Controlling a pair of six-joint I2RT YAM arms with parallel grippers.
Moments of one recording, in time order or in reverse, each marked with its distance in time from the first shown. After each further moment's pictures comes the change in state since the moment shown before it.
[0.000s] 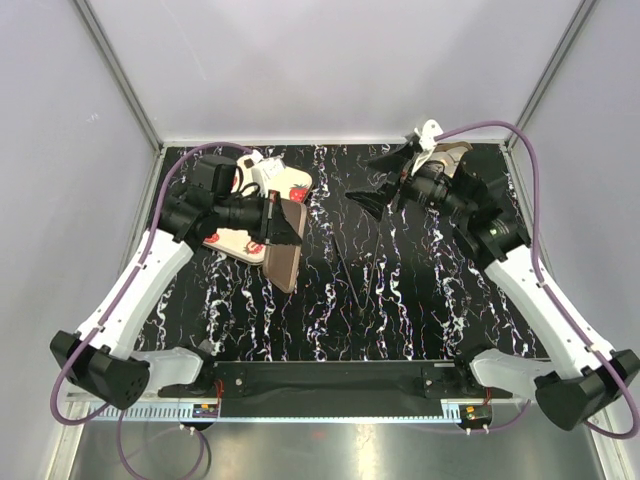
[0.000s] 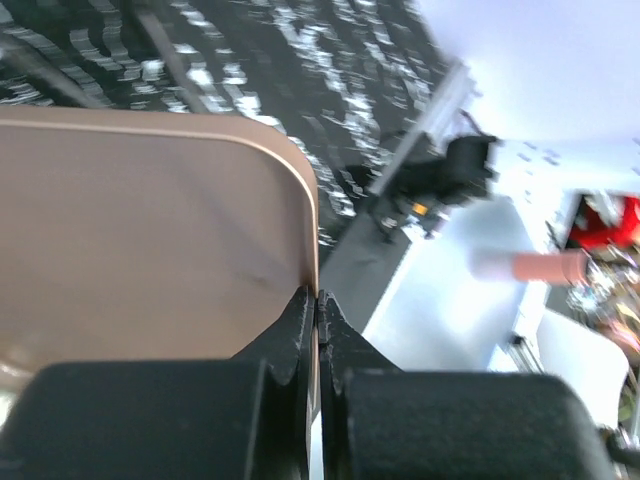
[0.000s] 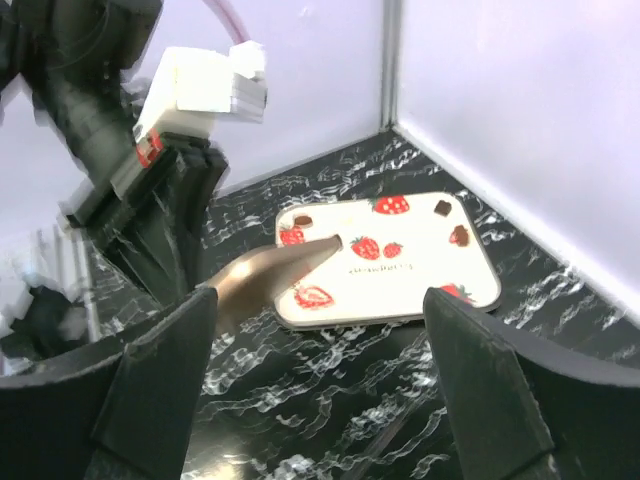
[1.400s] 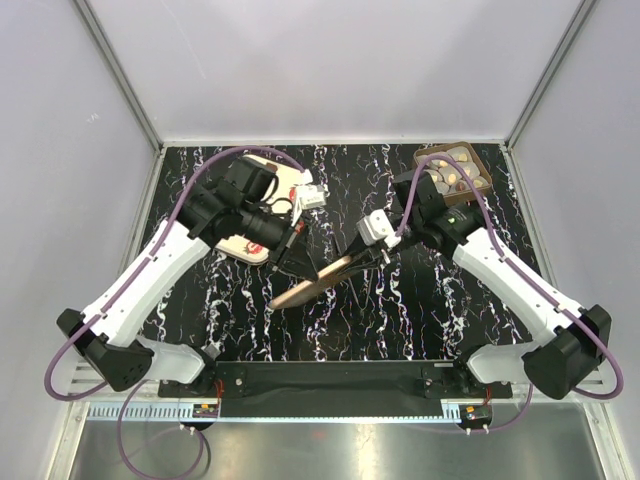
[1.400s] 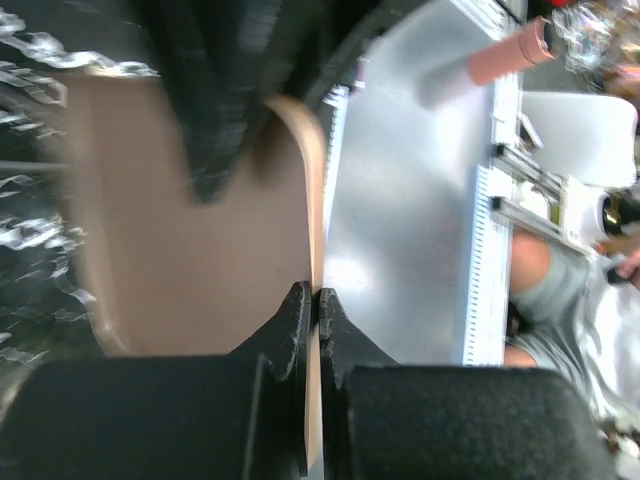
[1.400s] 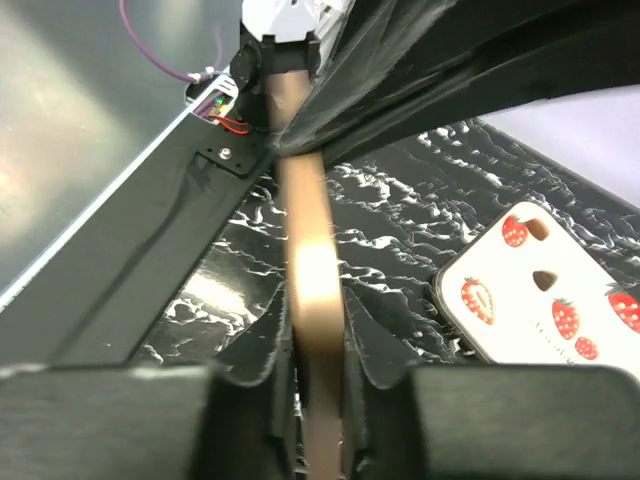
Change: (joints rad) left arm -0.258 0.100 0.198 -0.290 0.185 0.348; right arm 0.100 0.185 0.006 -0.604 -0.715 -1.146
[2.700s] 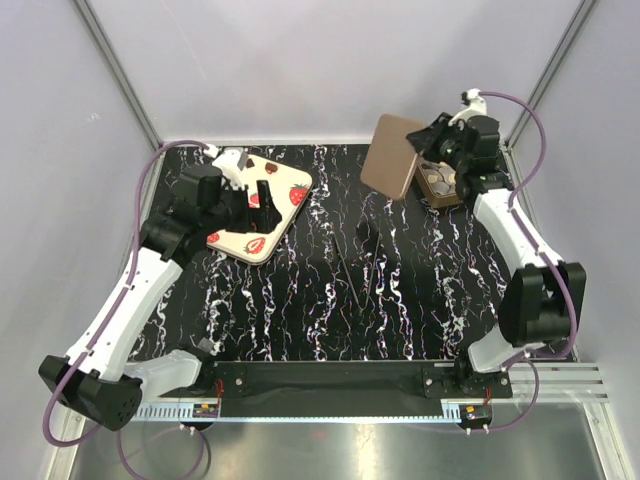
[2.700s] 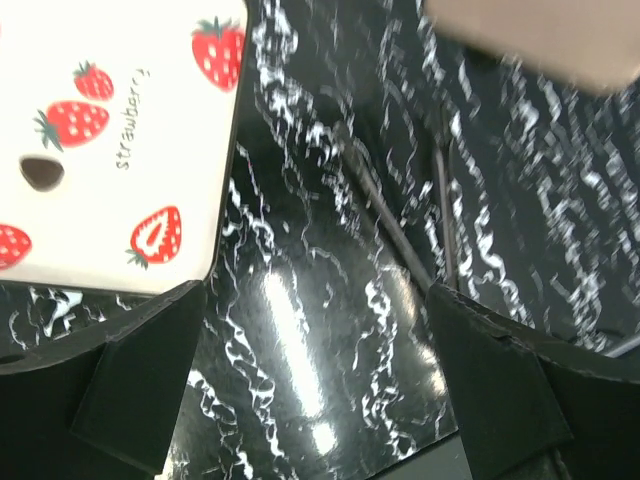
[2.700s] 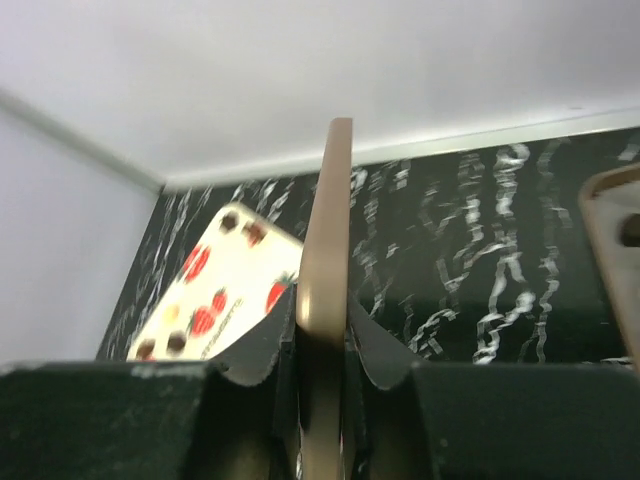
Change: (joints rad) left arm 0.277 -0.220 -0.267 0.395 -0.834 -0.378; right arm -0.456 0.221 0.063 0.734 0.940 1.504
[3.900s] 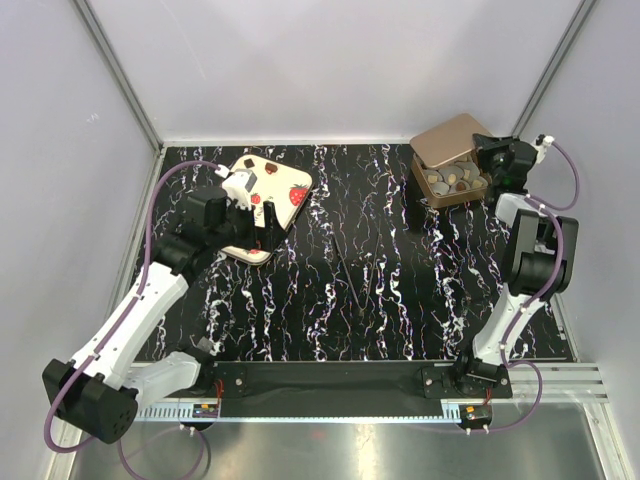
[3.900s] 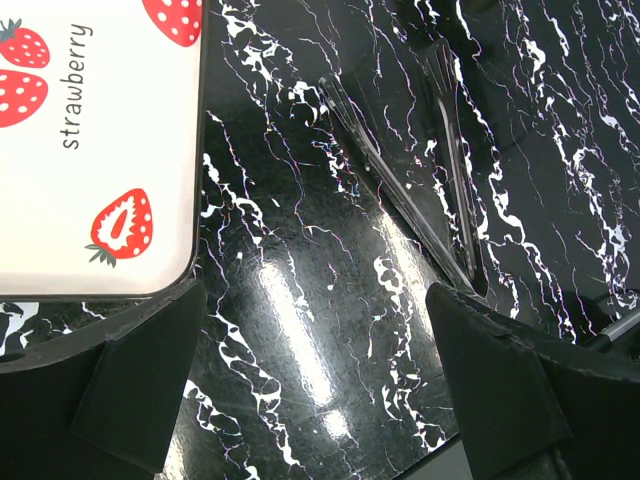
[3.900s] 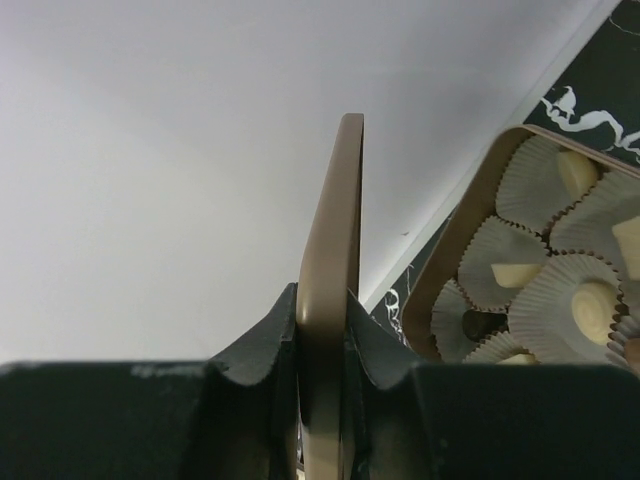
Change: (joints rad) left arm 0.000 -0.071 -0.277 0.192 0.092 0.052; right arm -0.372 0.404 -0.061 0.538 0.162 0.663
